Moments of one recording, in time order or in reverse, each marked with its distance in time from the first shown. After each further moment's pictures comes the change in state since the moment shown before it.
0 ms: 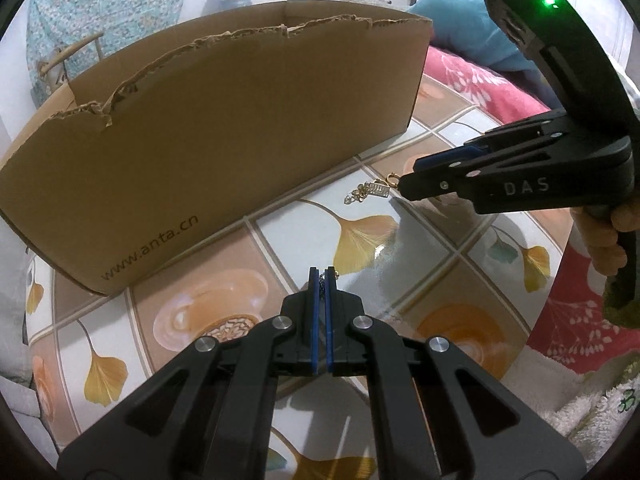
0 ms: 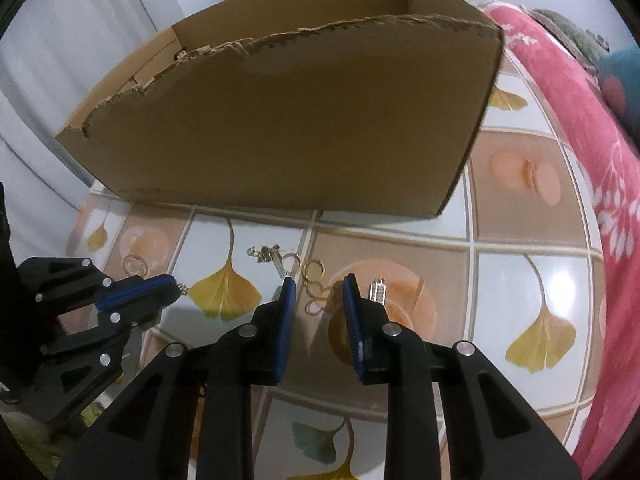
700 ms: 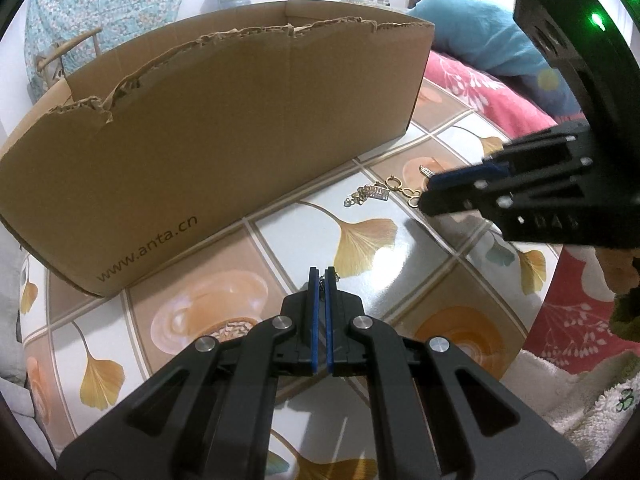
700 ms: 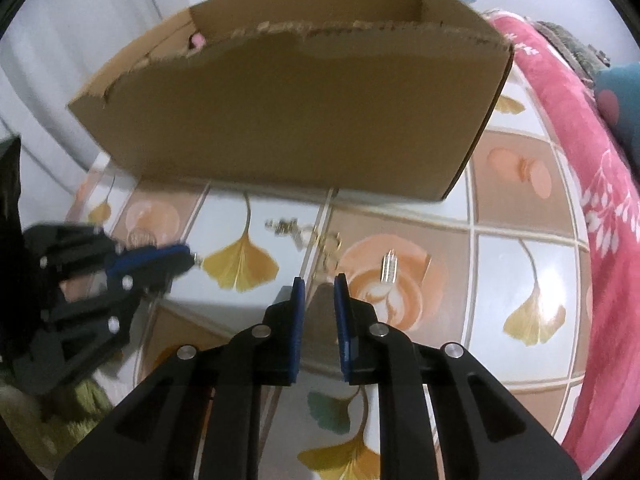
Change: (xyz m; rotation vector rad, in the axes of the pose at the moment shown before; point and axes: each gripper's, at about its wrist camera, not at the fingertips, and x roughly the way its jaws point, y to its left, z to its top) left arm 0.002 0.005 0.002 -0.010 -0.003 -0.023; right arm -0.002 0.029 -0.007 -0.028 0.005 -0.047
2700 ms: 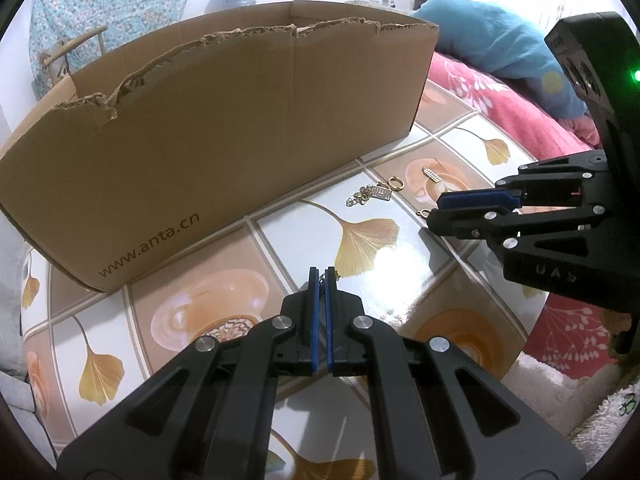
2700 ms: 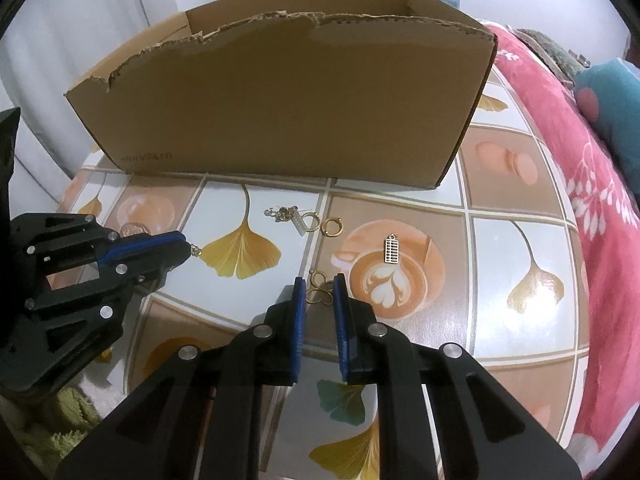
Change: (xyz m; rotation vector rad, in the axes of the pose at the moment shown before) left arm 0.000 -0.002 0.001 -0.008 -0.004 0.014; right arm -0.010 0.010 -0.020 0.014 -0.058 -0.056
